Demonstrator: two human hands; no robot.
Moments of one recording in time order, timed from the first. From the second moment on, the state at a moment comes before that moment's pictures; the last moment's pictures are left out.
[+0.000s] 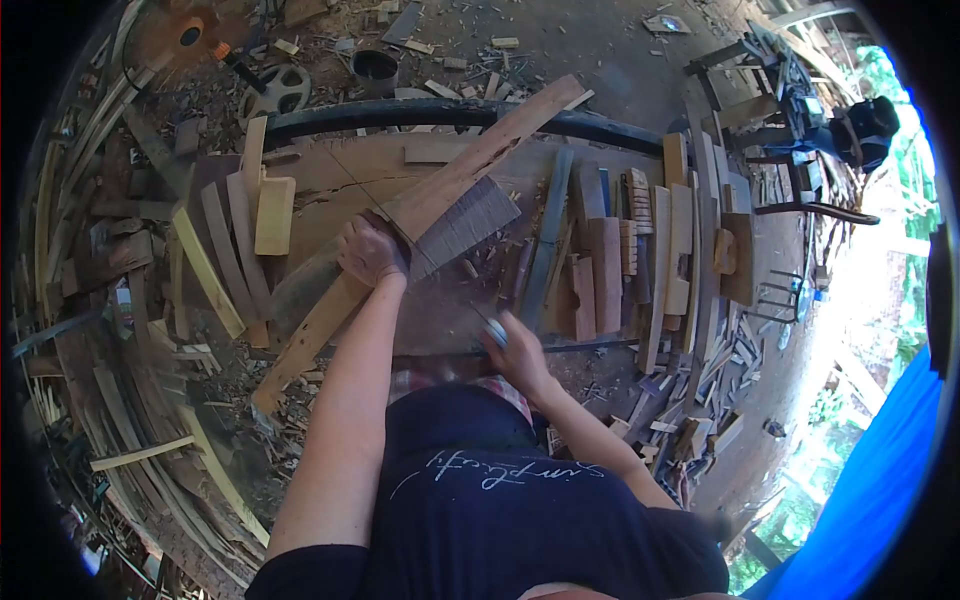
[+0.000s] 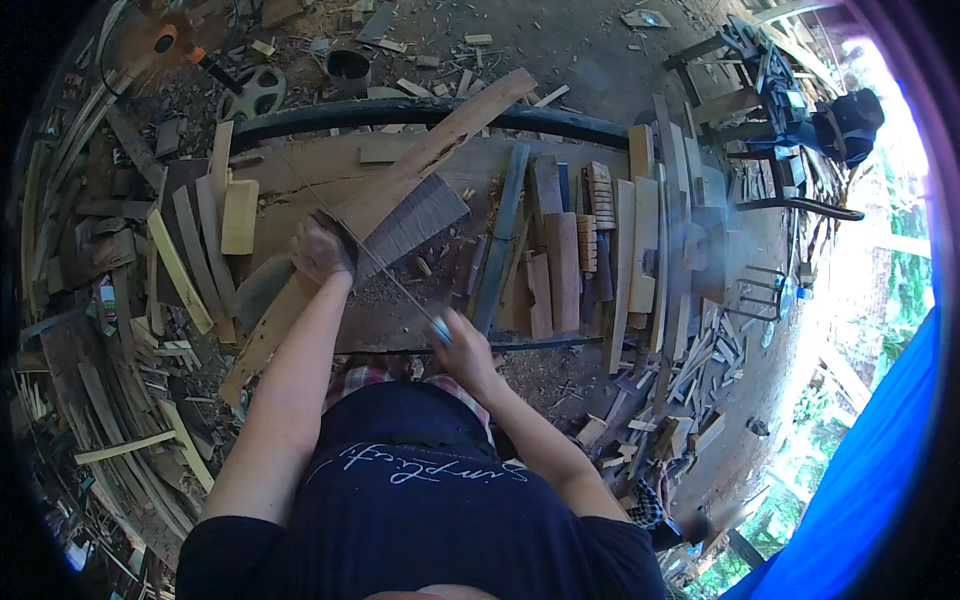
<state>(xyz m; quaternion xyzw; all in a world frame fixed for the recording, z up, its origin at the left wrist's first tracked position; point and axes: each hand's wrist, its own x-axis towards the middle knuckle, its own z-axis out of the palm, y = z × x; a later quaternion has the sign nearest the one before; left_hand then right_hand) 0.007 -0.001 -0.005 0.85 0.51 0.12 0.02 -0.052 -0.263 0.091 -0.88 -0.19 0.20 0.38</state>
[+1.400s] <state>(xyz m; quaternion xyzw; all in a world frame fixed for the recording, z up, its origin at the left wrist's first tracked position) 0.000 -0.001 -0.010 0.85 0.51 0.11 0.08 -0.115 -0.357 0.083 -0.88 -0.17 0.21 0.39</state>
